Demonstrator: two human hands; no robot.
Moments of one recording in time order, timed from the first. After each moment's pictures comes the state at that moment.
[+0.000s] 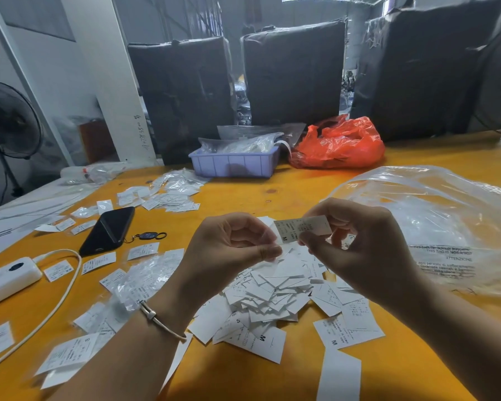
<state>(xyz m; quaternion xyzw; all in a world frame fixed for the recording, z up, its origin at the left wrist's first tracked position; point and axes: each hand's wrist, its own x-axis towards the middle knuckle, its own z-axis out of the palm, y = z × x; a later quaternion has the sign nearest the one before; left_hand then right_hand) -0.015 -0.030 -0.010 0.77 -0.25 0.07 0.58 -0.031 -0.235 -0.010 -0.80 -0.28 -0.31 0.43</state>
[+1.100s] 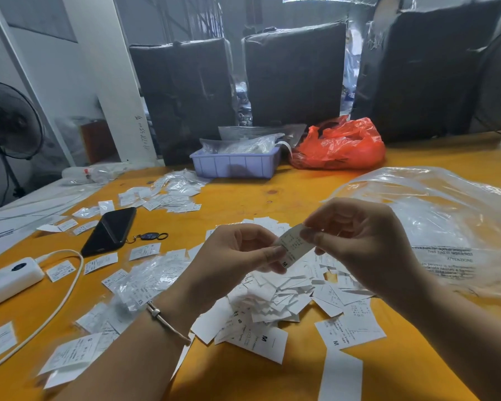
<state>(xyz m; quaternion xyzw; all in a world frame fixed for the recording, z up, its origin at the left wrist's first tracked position) -0.013 -0.034 -0.013 0.78 -0.20 -0.04 0.59 -0.024 -0.236 -0.011 -0.77 -0.24 -0.26 0.53</state>
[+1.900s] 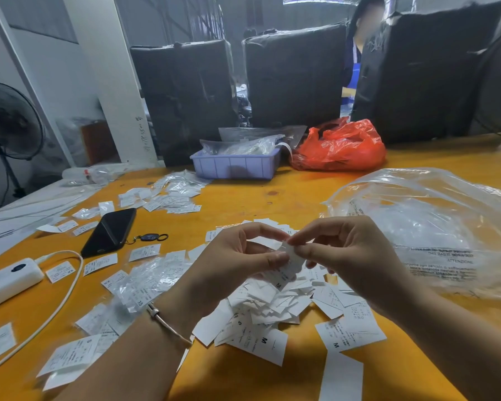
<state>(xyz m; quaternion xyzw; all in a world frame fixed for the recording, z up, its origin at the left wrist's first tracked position) -0.015 -0.036 -0.010 0.74 -0.18 -0.12 0.64 -0.029 -0.232 -0.015 -0.78 -0.22 -0.12 0.58</state>
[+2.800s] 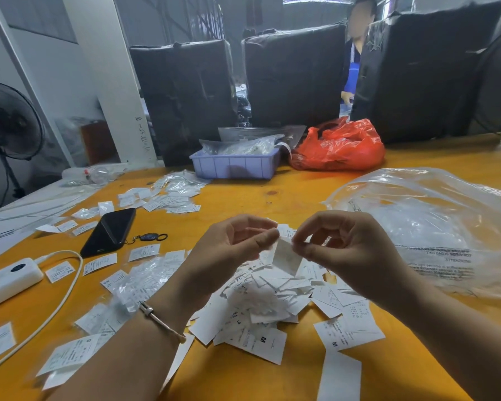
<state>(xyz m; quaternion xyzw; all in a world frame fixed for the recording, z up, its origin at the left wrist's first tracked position) -0.009 -0.029 -0.010 0.80 -0.18 -0.03 0.58 -0.025 -0.235 -0.014 -0.79 -0.25 -0.16 0.53</state>
